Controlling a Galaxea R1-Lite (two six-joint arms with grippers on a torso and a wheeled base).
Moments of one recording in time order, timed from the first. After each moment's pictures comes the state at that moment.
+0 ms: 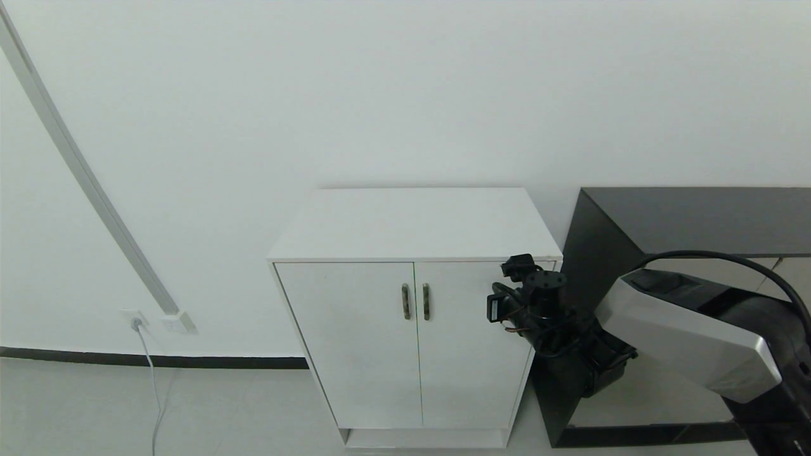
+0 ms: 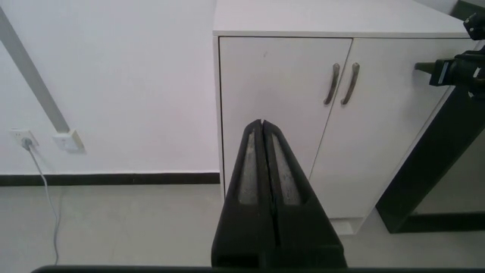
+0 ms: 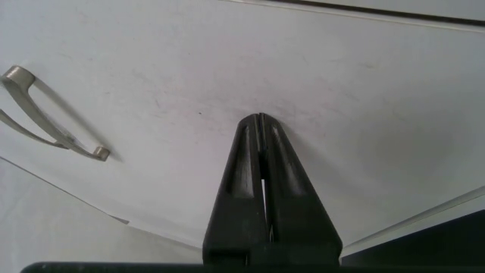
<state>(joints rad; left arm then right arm) 0.00 0.00 0.00 0.01 0.00 -0.02 0.49 2.48 -1.18 -1.16 -0.22 0.07</state>
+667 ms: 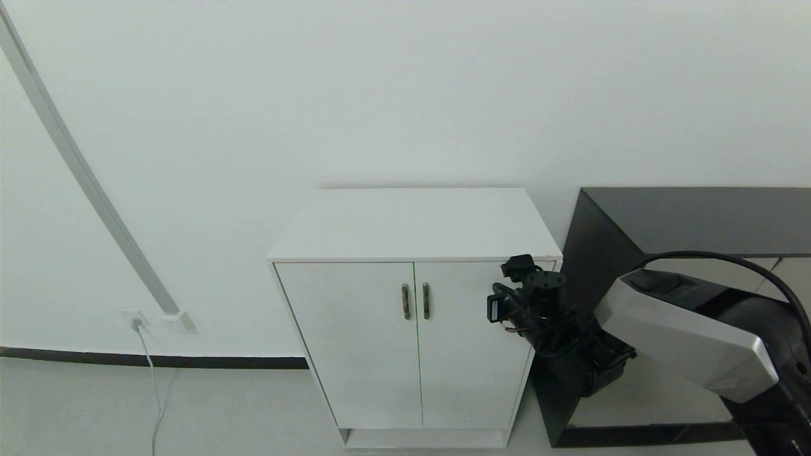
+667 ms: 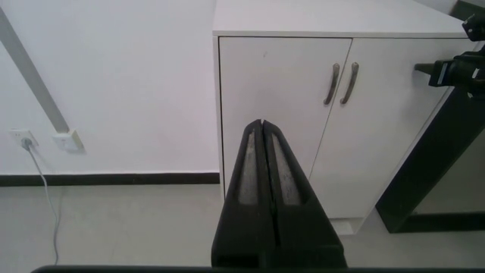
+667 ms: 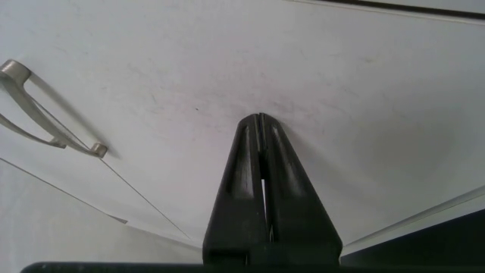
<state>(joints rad) 0.00 0.00 0.00 0.01 0.00 -0.02 0.48 2.49 -1.19 -1.16 -0.22 0.07</state>
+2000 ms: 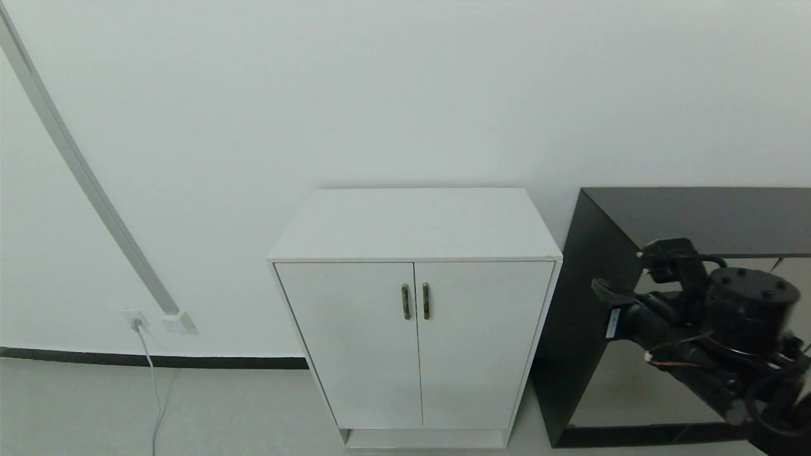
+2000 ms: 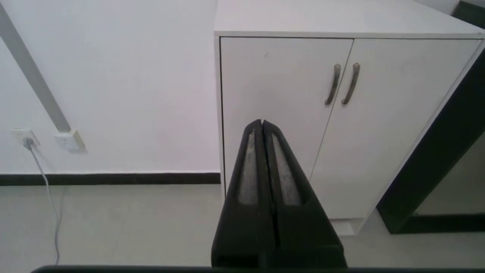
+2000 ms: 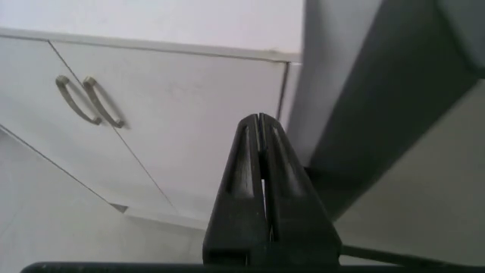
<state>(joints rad) 0.00 0.00 0.00 0.01 0.01 -0.02 0.47 1.73 -0.38 -1.24 -0.30 0.06</state>
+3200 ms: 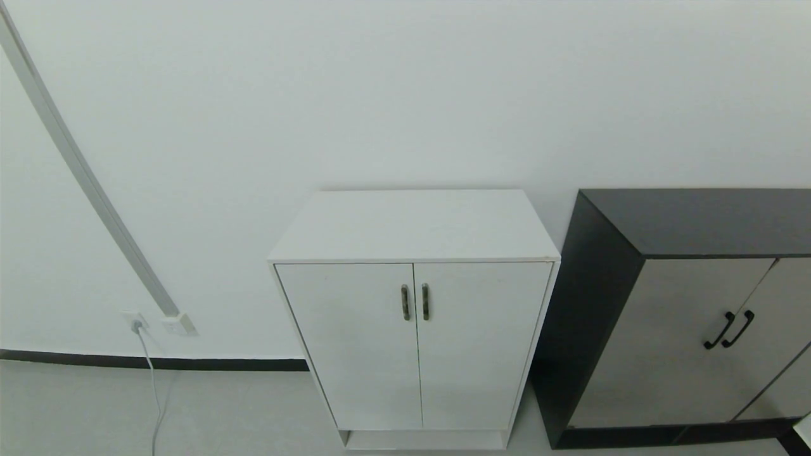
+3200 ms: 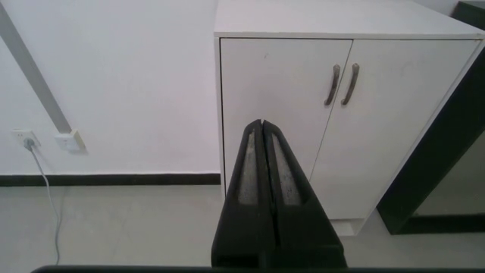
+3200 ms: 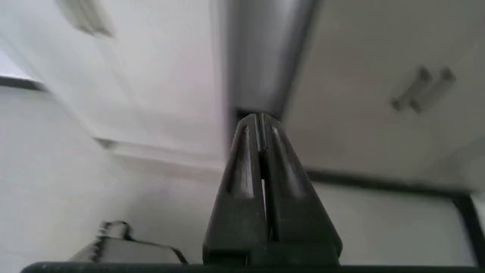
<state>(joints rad) 0.00 0.00 0.00 0.01 0.01 -0.01 0.40 0.50 -0.12 -0.10 -0.20 -0.01</state>
